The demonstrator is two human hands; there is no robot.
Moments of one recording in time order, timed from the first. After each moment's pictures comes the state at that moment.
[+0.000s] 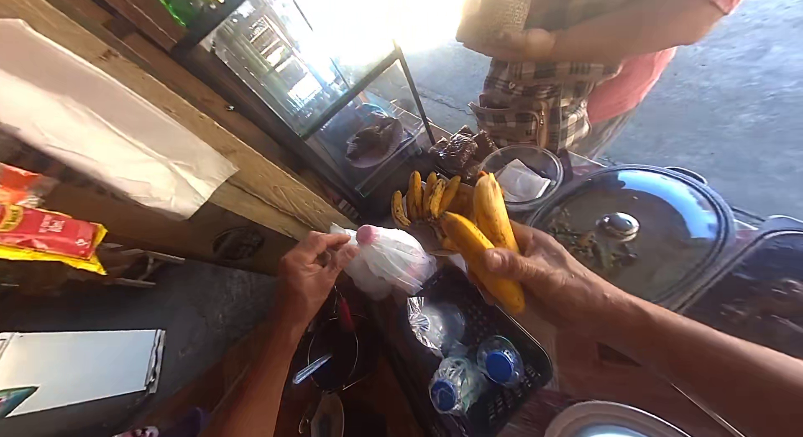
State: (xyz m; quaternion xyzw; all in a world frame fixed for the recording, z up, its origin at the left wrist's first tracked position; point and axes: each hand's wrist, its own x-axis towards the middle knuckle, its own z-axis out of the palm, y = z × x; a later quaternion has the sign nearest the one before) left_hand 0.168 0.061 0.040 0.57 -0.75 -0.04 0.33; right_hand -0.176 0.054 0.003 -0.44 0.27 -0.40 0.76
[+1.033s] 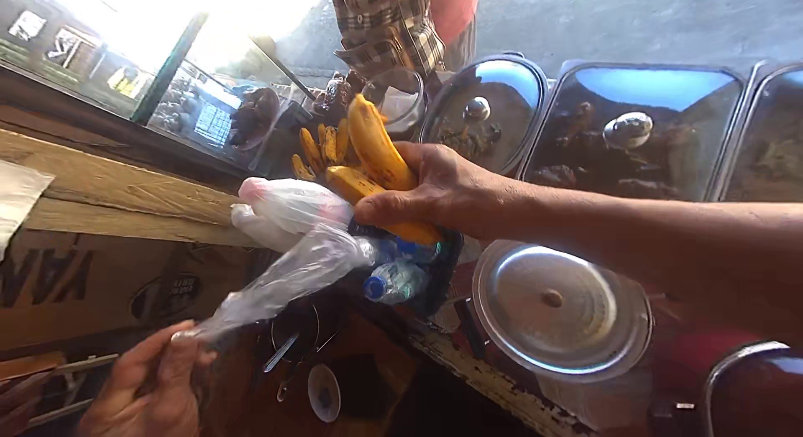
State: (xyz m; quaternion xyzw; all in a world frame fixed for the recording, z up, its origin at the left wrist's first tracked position) left_hand 0.208 0.220 0.051 0.51 -0.75 -0.13 0.40; right_hand -0.196 0.154 0.024 -0.55 0.34 -0.44 0.62
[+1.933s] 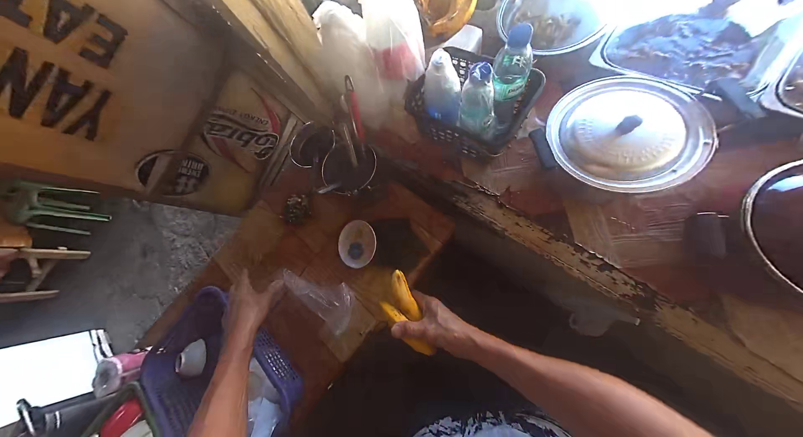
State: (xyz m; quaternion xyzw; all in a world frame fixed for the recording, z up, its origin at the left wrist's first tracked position) left_hand 0.514 0.414 -0.119 0.85 -0.51 -0.15 -0.02; right_hand 0.128 0.512 -0.179 -0.38 0.41 -0.23 0.79
